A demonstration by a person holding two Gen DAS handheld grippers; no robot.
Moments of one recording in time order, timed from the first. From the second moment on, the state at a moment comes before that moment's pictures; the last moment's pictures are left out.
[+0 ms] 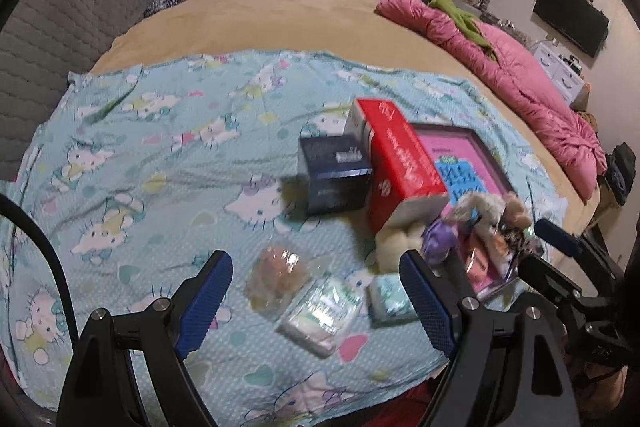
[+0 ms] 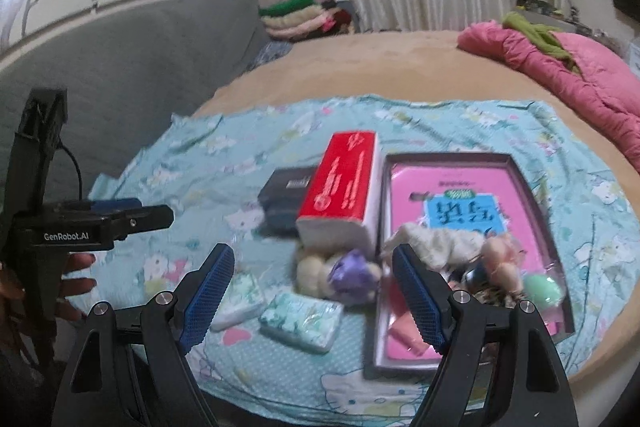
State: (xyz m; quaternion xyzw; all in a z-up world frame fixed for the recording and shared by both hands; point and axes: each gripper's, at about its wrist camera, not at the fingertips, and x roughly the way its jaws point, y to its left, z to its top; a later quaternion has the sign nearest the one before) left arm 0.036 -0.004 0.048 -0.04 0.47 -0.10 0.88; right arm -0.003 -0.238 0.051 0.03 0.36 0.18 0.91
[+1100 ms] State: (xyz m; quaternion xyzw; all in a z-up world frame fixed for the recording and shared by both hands) left arm 0.054 0.004 -0.081 -0.12 0.59 -0.10 0.79; right arm 0.027 -0.163 -0.064 -0.11 0.49 0.21 0.84
